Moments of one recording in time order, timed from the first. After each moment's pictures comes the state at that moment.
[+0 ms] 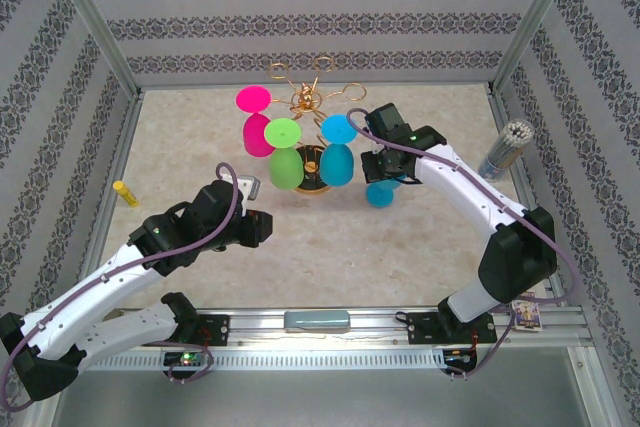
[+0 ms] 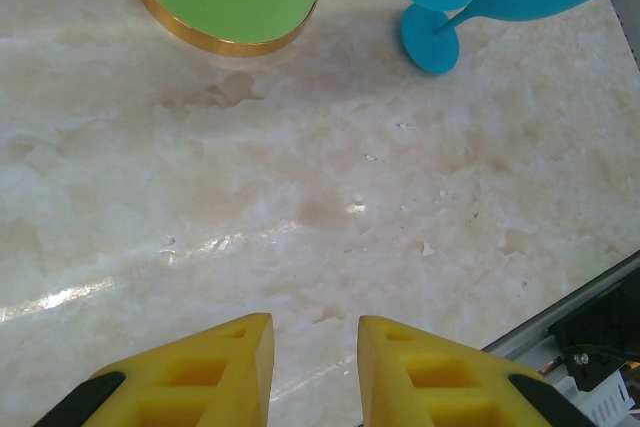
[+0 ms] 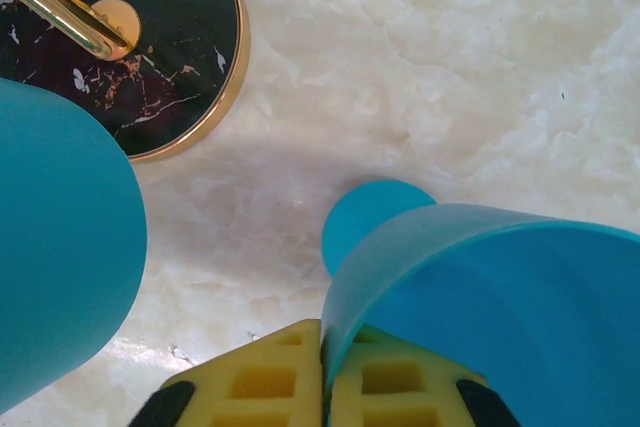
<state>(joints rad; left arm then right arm) -0.77 0.87 0.91 -0.82 -0.02 -0.61 0.47 1.55 1.34 -0.90 0.06 0.25</state>
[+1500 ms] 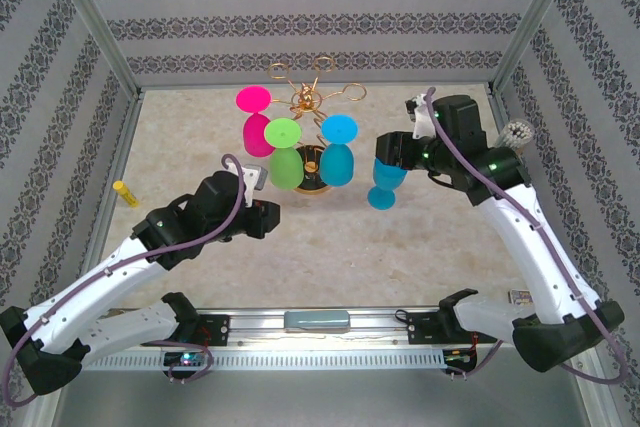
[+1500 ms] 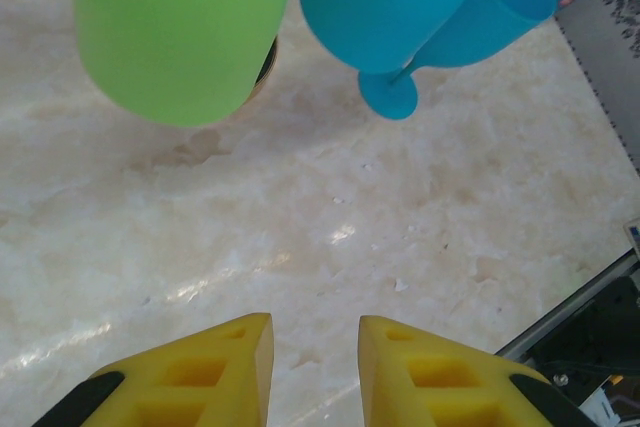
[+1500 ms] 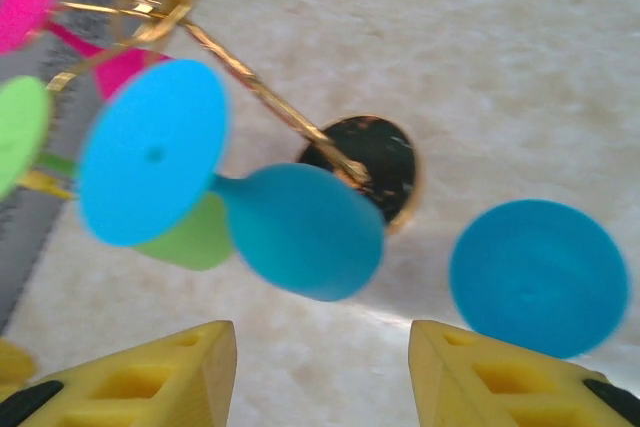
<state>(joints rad) -0.77 0.93 0.97 -0.73 -0.01 -0.55 0.37 1.15 1.37 -0.85 -0.29 0.40</state>
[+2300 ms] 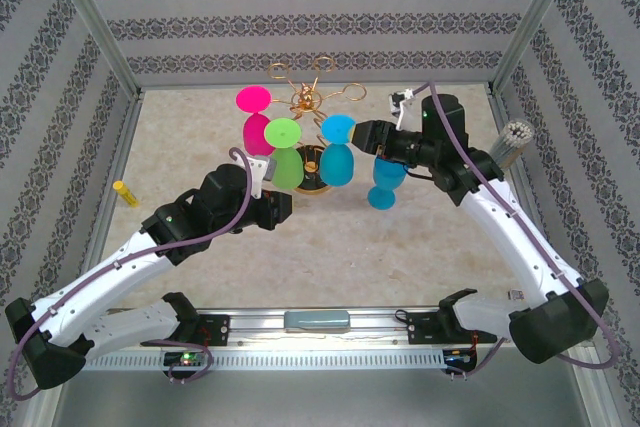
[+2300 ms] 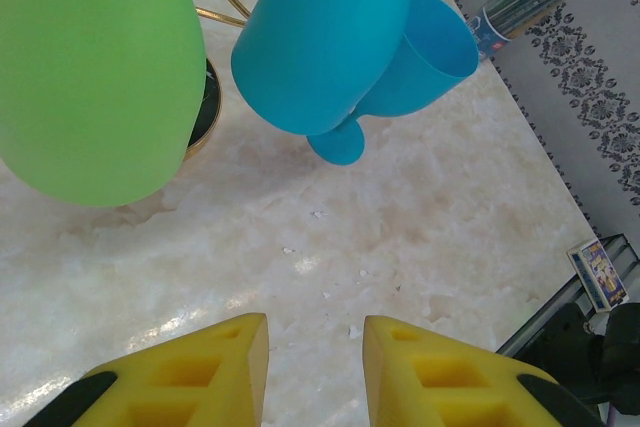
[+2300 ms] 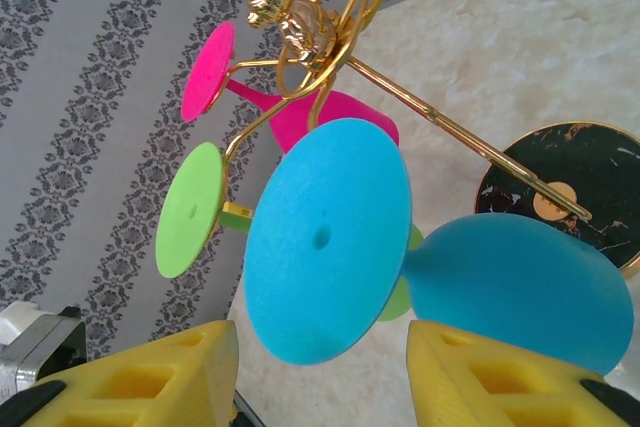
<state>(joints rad) -0.77 0.97 0.97 -0.59 0.03 -0.55 0.37 1.21 1.20 -0.43 -0.57 0.71</state>
